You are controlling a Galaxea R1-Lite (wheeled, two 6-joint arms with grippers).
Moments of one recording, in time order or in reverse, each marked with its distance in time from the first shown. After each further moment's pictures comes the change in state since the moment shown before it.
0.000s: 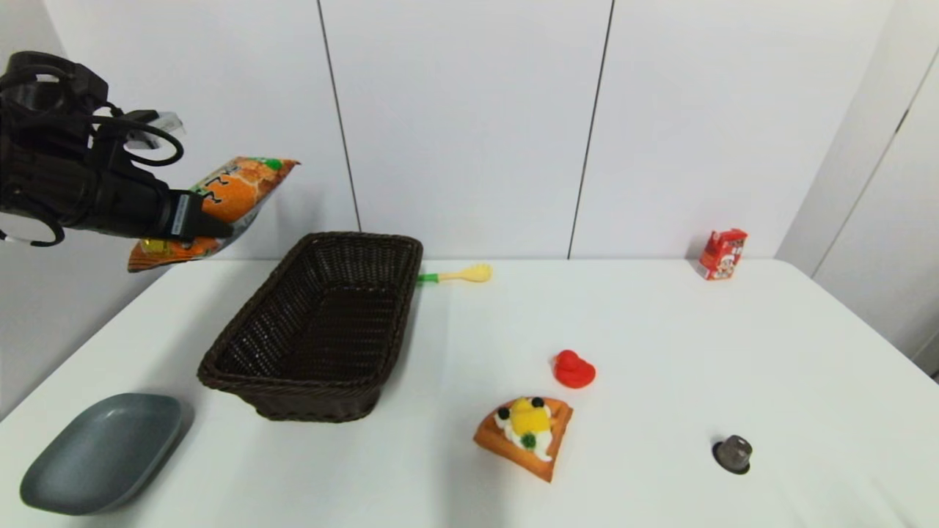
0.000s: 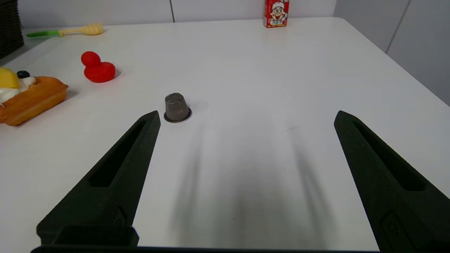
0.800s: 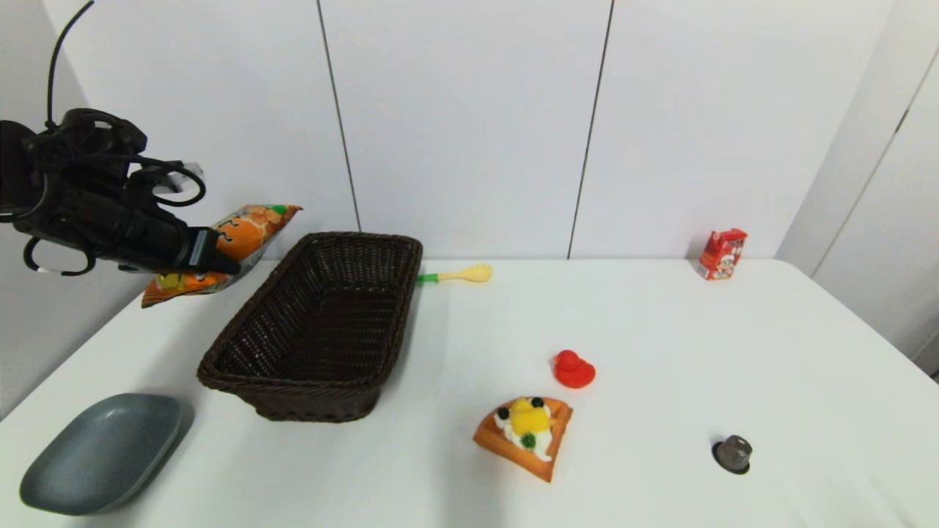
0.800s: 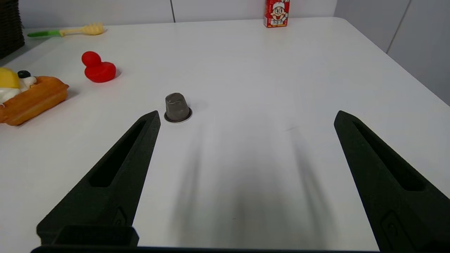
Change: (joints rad) left arm 0.042 0.122 0.001 0.029 -0.004 -0.018; right arm 0.000 0.000 0.000 0.000 0.000 0.000
